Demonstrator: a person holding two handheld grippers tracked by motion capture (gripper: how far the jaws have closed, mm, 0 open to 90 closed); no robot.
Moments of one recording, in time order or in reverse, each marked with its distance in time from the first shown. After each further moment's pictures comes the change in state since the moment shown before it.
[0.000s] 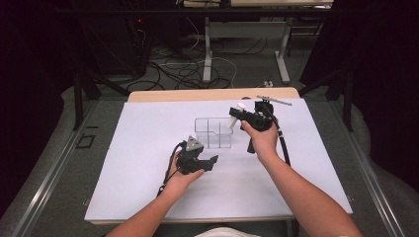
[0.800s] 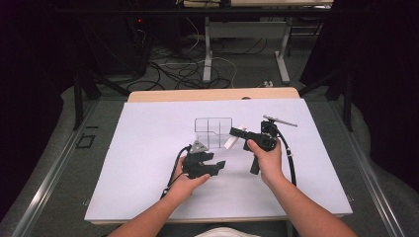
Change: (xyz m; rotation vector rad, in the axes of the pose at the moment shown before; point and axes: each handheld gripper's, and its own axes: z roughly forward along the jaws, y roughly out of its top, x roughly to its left) left arm -0.020 -0.003 0.005 -0.006 -0.128 -0.055; right arm -0.017 -0.047 -0.030 0.124 0.153 0.203
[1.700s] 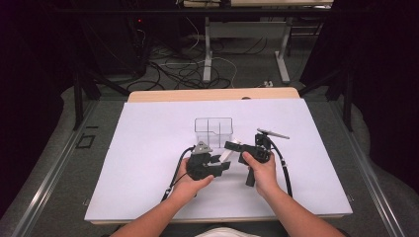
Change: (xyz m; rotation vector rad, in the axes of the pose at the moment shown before) left arm -0.015 0.005 -0.001 -0.018 -0.084 -0.014; right arm -0.015 -0.038 0.012 0.071 0.017 0.108
